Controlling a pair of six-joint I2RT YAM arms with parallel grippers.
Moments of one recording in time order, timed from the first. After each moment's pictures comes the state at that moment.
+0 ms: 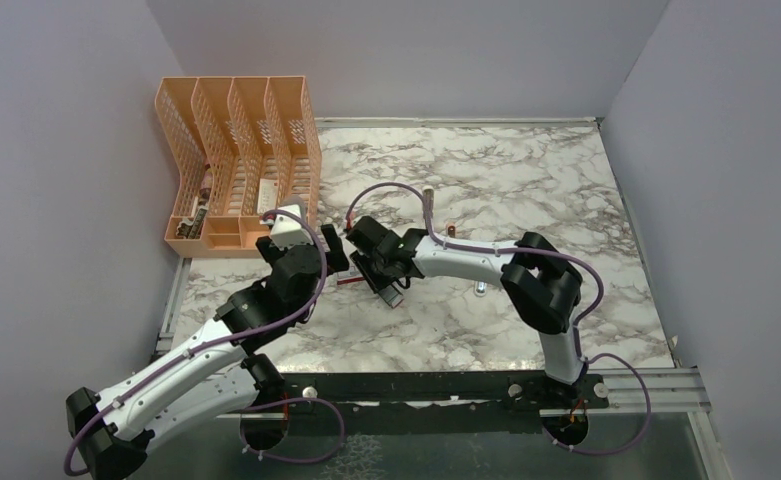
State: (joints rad) left arm -0.85 0.74 0.66 -0.37 -0.78 -0.57; right arm 1.02 1.99 1.41 -0.46 0.13 0.28
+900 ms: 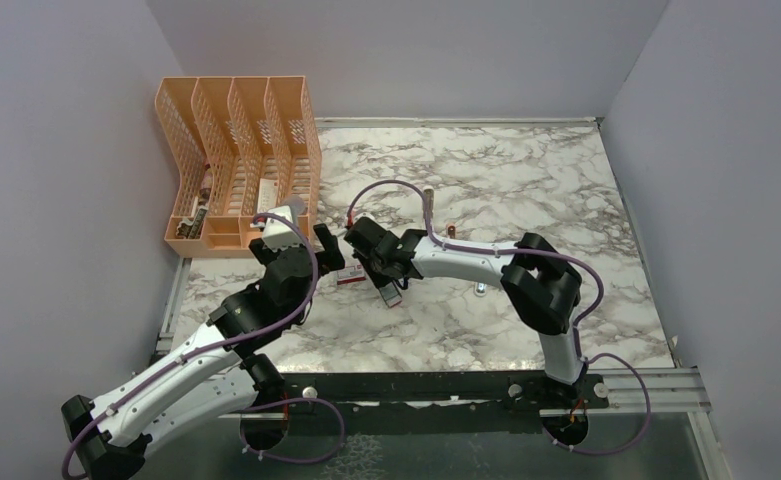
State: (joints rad) left arm -0.85 0.69 0.66 -0.38 -0.80 -0.59; right arm 1.03 2.00 1.43 -0.46 0.22 0.31
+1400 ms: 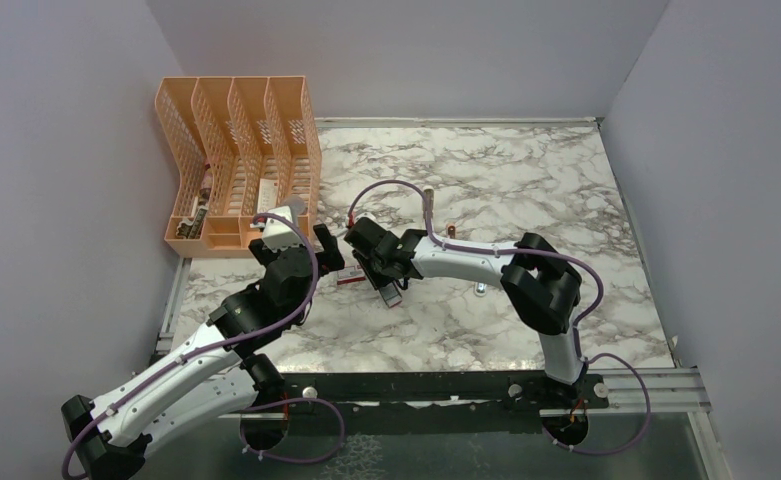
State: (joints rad) left arm -0.85 0.69 0.66 -0.39 -0.81 -0.59; right arm 1.03 2.00 1.43 -0.47 0.24 0.32
